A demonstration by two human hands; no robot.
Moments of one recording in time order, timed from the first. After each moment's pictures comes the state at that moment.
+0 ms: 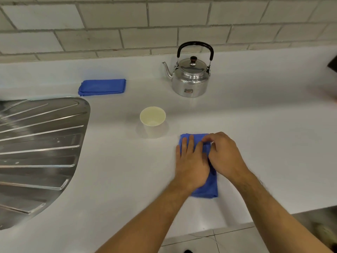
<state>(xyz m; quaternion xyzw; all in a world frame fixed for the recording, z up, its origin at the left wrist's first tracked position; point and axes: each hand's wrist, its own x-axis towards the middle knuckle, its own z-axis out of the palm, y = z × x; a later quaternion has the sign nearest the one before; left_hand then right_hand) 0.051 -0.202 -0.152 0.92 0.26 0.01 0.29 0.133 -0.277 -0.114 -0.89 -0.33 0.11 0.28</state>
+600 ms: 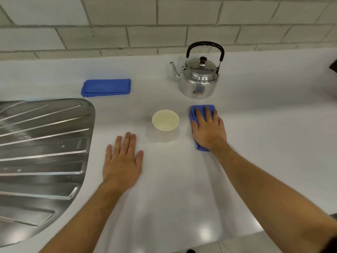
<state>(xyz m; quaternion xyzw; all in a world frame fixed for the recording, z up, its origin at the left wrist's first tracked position) -0.072 -0.031 -0.181 0.92 0.38 0.02 0.11 0.184 -0.167 -0.167 -0.94 -0.33 0.05 0.05</state>
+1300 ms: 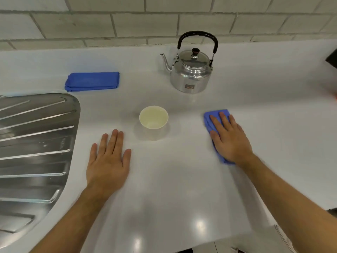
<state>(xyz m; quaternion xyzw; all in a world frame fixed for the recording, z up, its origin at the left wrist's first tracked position) -0.074 -0.032 -0.184 0.92 0.38 0.03 0.10 0.214 -0.263 -0.173 -0.93 -0.37 0.03 0.06</state>
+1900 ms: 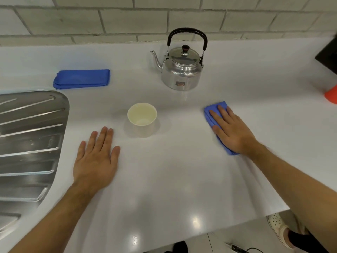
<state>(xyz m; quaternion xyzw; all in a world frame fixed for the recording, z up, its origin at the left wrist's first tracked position) -0.074 -0.030 -0.181 0.92 0.38 0.03 0.10 0.260 -0.297 -0.165 -0.89 -0.44 0.07 0.05</state>
